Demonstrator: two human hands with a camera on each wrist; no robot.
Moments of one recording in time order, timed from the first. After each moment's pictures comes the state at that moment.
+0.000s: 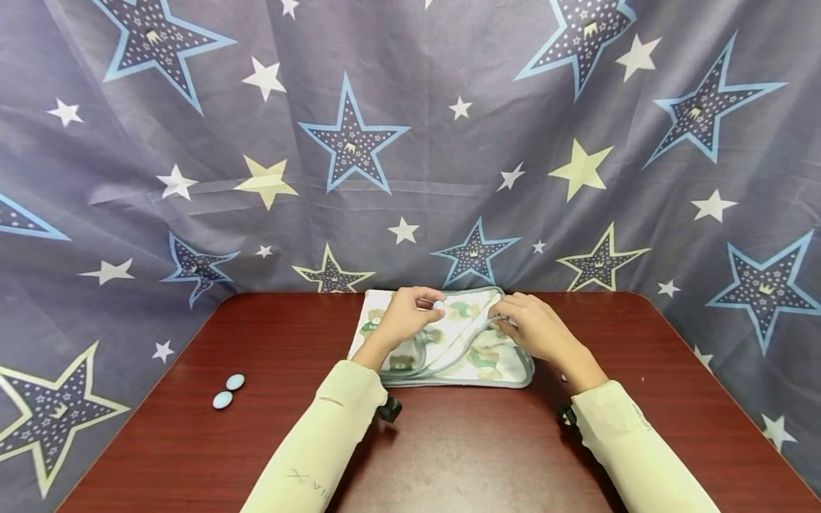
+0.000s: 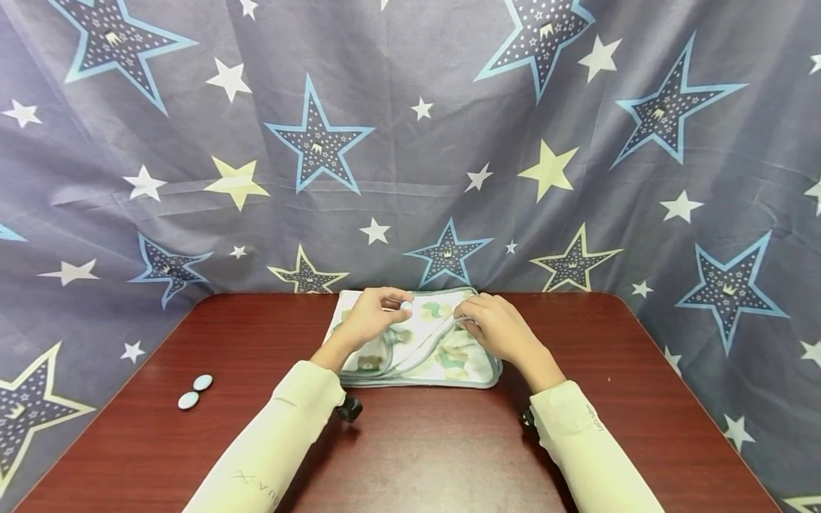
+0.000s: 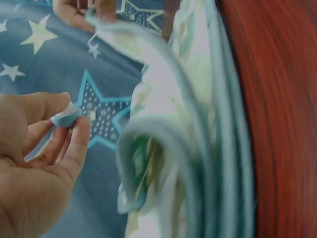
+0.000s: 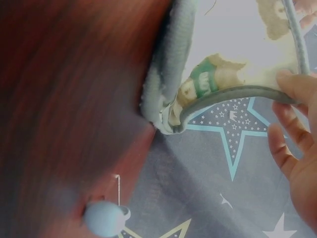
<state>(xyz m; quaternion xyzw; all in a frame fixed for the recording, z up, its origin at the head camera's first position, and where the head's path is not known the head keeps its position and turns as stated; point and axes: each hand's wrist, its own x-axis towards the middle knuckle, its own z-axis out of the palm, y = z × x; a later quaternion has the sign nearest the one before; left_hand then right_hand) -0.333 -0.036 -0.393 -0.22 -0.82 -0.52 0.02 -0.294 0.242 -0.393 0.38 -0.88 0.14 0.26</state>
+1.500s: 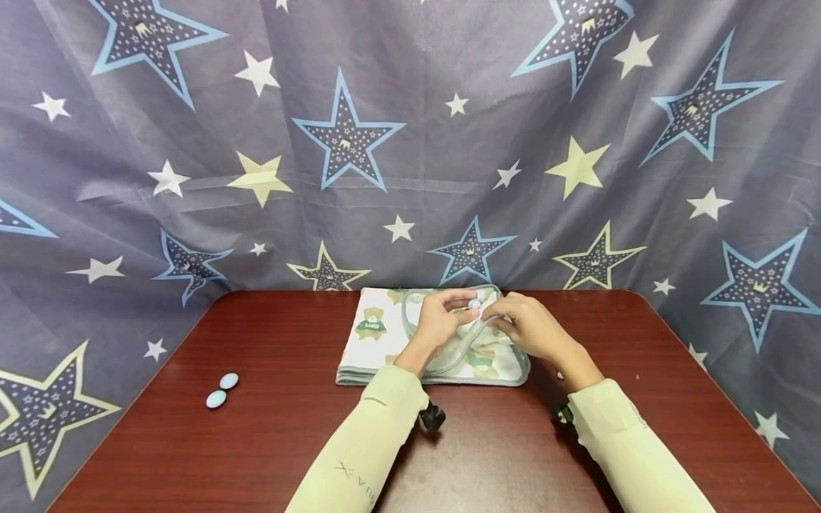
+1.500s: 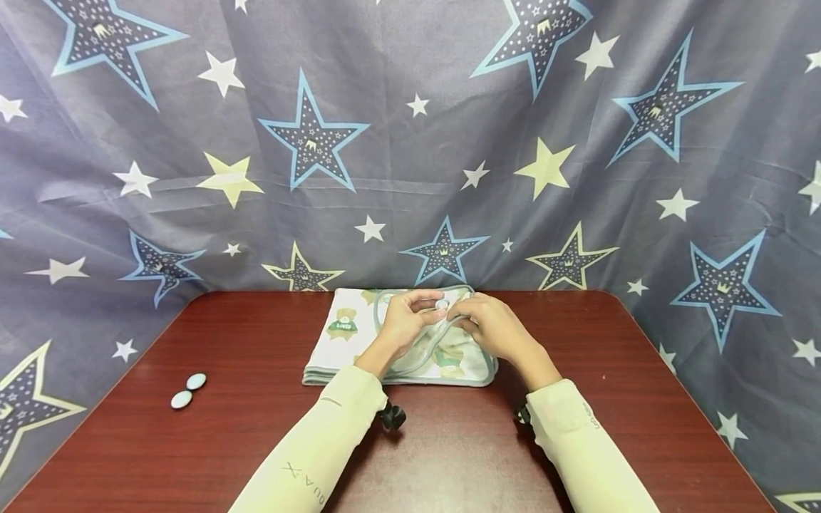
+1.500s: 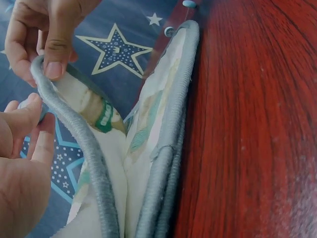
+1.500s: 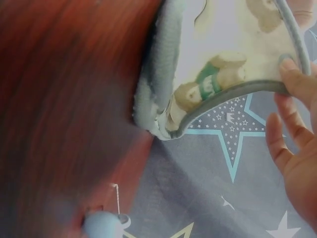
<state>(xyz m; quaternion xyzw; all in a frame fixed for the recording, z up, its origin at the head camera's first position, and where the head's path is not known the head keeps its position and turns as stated) -0.331 0.038 -0.422 -0.18 -0.67 -0.72 0.02 -0.294 0.241 -0.395 0.39 -0.85 0.24 0.25</state>
